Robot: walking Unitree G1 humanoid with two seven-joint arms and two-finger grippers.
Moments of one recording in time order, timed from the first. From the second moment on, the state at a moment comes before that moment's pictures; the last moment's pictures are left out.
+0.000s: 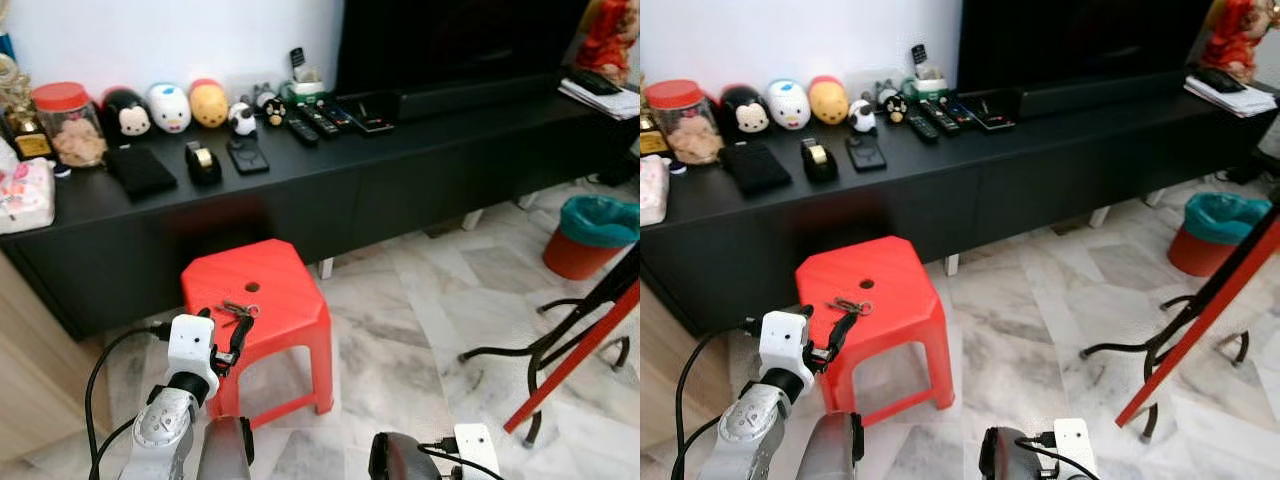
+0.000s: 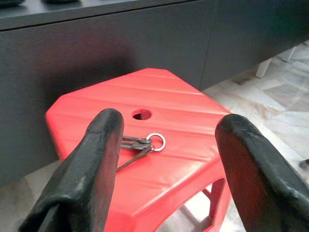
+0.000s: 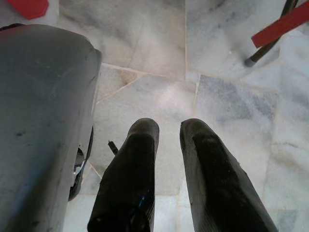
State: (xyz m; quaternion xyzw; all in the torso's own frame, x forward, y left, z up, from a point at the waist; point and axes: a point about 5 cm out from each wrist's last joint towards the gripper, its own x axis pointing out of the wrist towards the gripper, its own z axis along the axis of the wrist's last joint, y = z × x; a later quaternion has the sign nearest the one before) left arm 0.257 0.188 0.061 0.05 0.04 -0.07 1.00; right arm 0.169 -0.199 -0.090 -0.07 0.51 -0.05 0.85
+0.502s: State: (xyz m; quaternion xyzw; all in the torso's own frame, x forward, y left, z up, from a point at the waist) left arm 0.259 0.194 0.063 0.06 0.04 -0.06 1.00; right arm 0.166 -0.195 -0.092 -0.07 0.52 -0.04 0.85
